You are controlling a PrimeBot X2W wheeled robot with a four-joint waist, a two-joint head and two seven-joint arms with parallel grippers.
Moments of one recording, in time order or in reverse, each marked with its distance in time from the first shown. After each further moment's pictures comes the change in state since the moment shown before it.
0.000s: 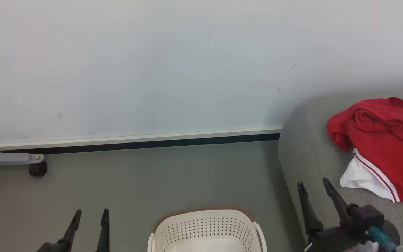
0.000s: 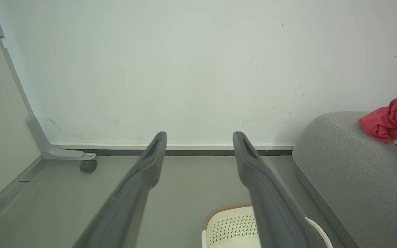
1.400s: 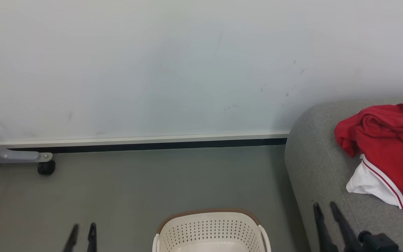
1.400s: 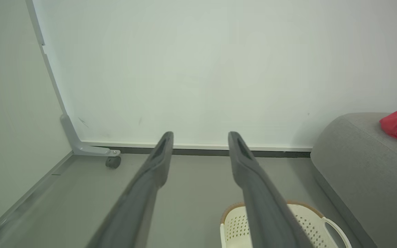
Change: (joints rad) left arm 0.098 -0.003 0.064 -0.087 0.065 0.016 0.000; right arm 0.194 0.013 -0.081 -0.181 -0.028 -0.034 0.002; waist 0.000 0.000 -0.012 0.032
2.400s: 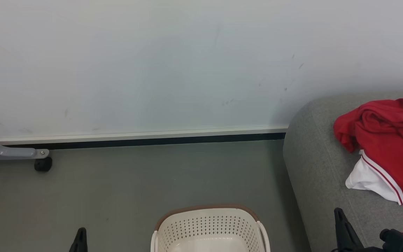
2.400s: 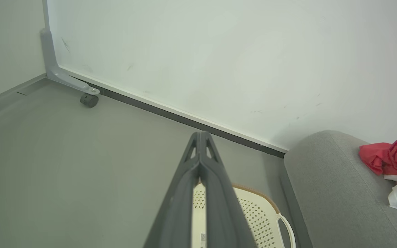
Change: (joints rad) left arm -0.018 -0.070 0.059 0.083 -0.277 -0.054 0.095; right arm 0.003 0.049 -0.099 0.085 0.287 0.054 0.095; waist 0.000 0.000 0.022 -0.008
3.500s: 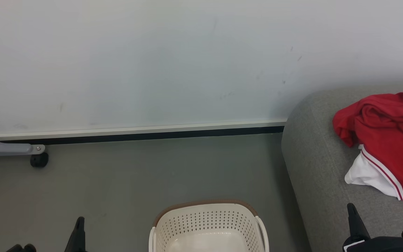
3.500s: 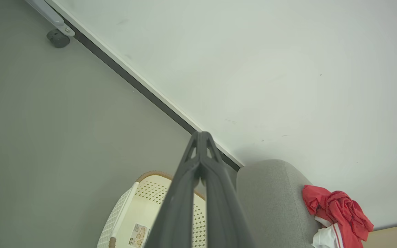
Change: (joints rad) left arm -0.076 -0.055 0.087 0.049 -0.334 -0.071 0.100; right arm -0.051 0.041 -0.130 0.048 0.361 0.069 0.105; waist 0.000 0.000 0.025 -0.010
